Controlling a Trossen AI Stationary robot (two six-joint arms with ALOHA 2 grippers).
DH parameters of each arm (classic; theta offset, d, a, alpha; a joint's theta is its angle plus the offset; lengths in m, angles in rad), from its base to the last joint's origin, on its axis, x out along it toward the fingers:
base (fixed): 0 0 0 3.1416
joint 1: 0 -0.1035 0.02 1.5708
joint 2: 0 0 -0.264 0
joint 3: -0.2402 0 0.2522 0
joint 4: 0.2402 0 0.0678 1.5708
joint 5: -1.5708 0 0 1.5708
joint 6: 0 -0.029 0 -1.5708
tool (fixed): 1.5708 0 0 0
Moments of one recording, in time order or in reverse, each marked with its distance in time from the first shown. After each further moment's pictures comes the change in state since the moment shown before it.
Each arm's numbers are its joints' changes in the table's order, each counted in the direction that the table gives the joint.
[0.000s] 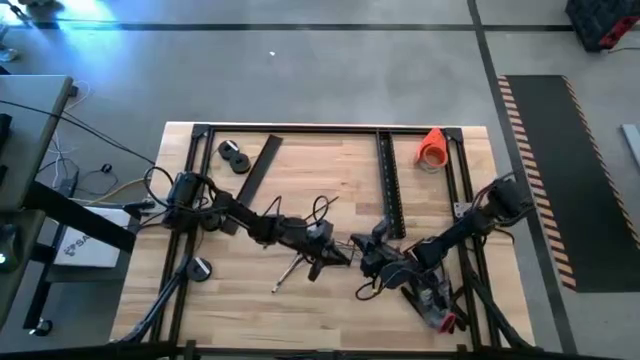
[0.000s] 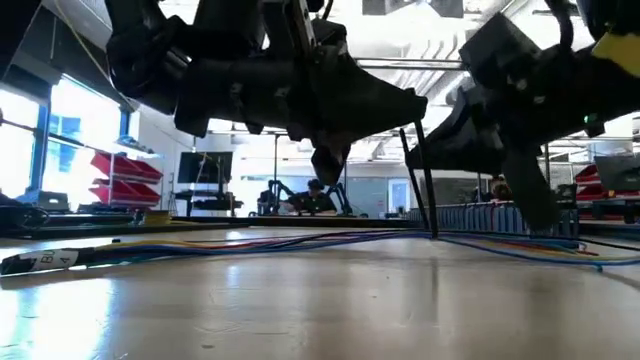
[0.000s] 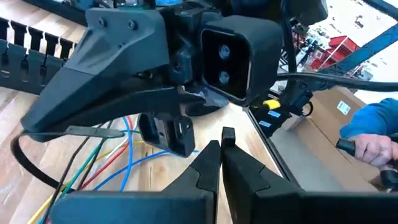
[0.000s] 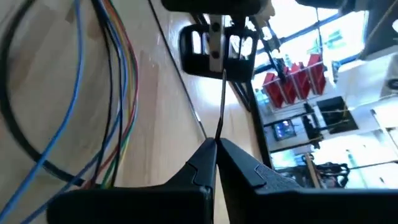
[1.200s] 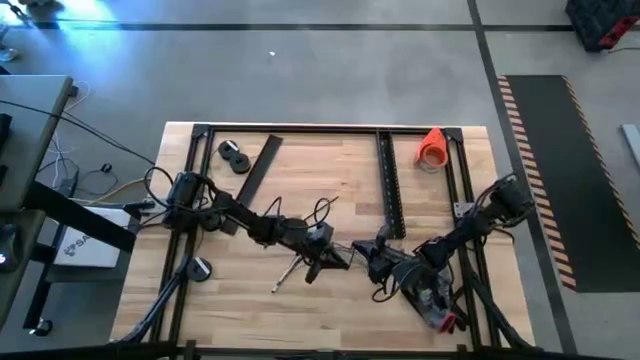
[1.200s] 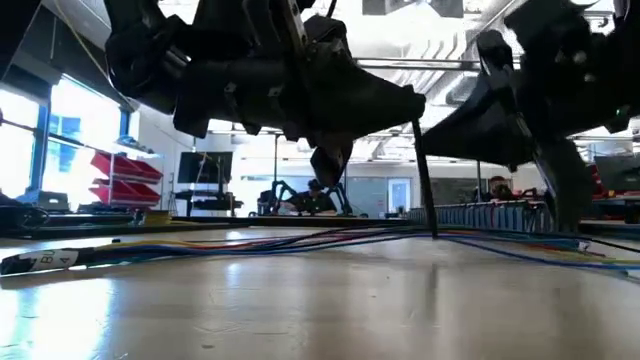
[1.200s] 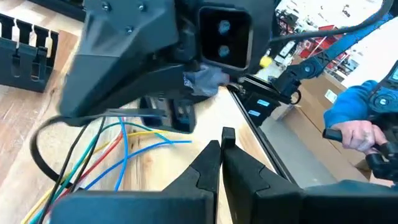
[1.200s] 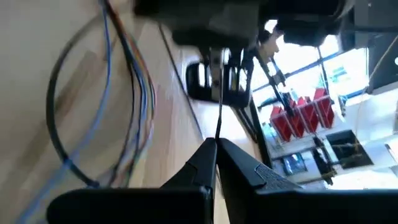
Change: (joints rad) left arm 0.002 0.000 0.000 0.011 -0.057 -0.012; right arm -0.032 -0.018 0.104 -0.281 0.121 0.151
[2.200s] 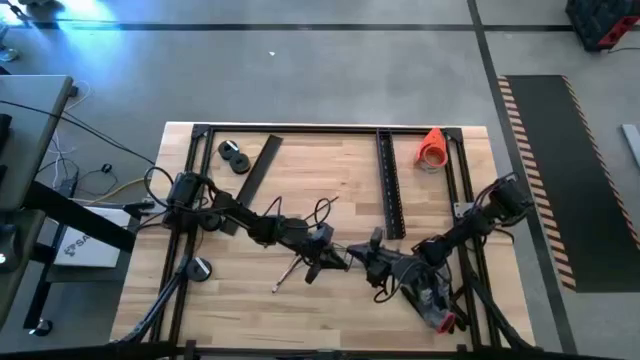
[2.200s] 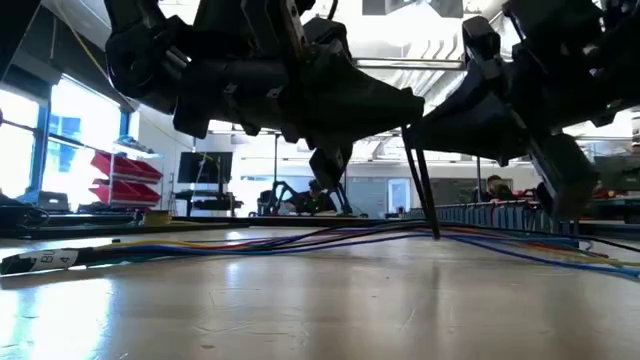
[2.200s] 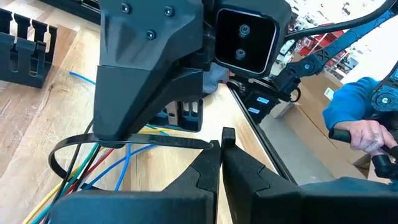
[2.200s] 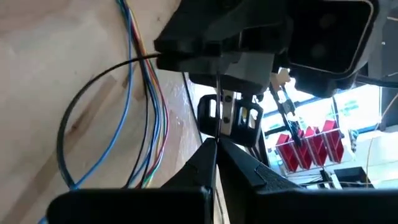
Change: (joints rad) left arm 0.000 0.000 0.000 0.010 -0.009 0.003; right arm 0.021 0.000 -0.019 -0.024 0.100 0.120
